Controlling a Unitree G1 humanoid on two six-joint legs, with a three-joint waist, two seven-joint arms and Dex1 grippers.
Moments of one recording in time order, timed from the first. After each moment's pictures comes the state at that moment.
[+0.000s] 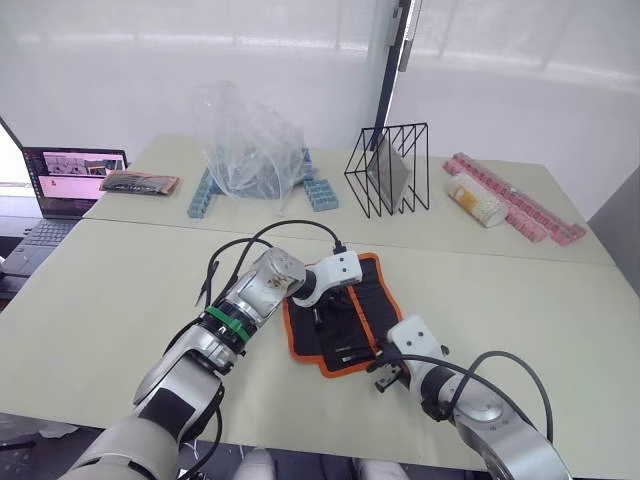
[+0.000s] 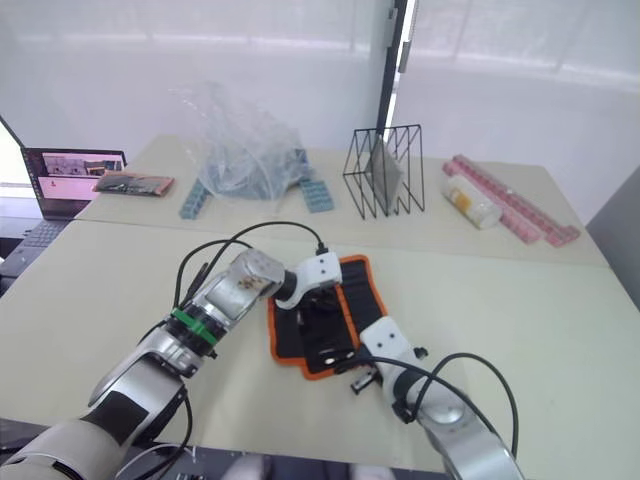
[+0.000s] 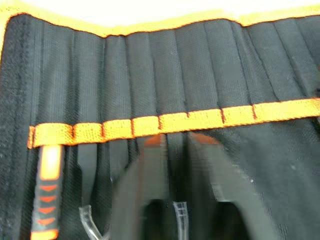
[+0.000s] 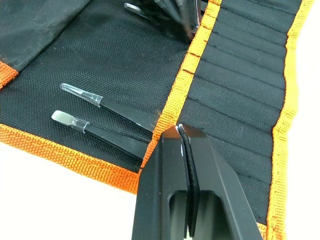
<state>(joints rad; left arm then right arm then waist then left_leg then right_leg) -0.89 0.33 -0.53 0.39 0.04 0.50 -1.04 0.10 -0.42 0.27 -0.71 0.08 0.88 0.28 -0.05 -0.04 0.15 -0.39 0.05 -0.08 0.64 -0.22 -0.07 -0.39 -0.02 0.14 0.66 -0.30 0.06</state>
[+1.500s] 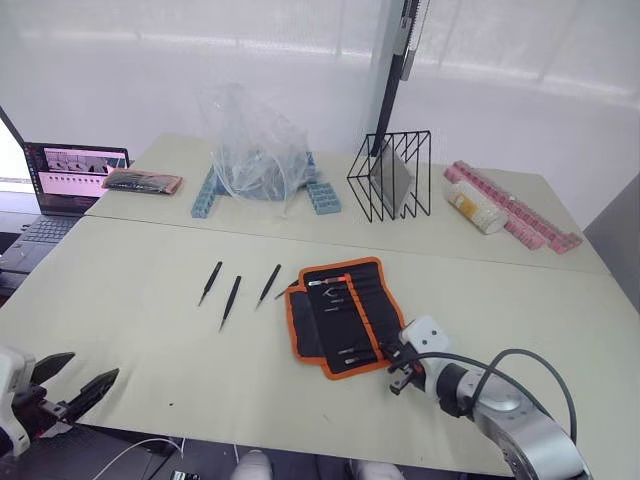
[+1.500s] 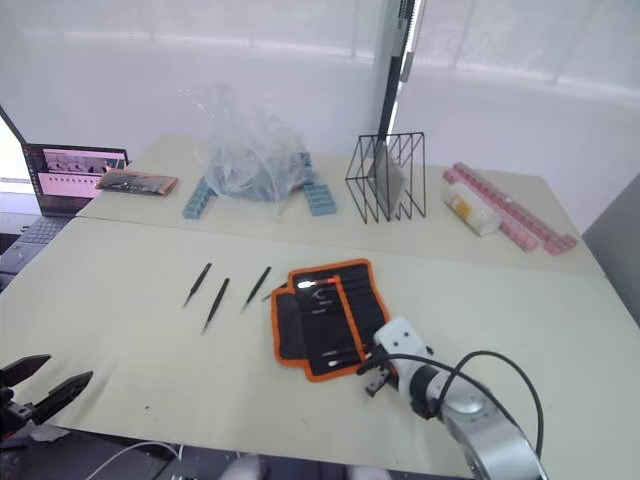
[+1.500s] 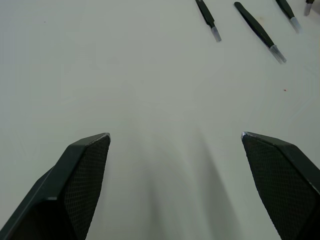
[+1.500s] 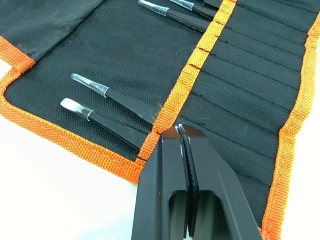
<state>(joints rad) 0.48 0.63 0.84 -0.29 -0.45 0.44 -0.94 0.10 -0.50 0.16 -0.58 0.18 0.74 0.47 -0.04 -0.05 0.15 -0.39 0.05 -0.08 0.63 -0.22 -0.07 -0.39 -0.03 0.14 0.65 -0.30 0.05</state>
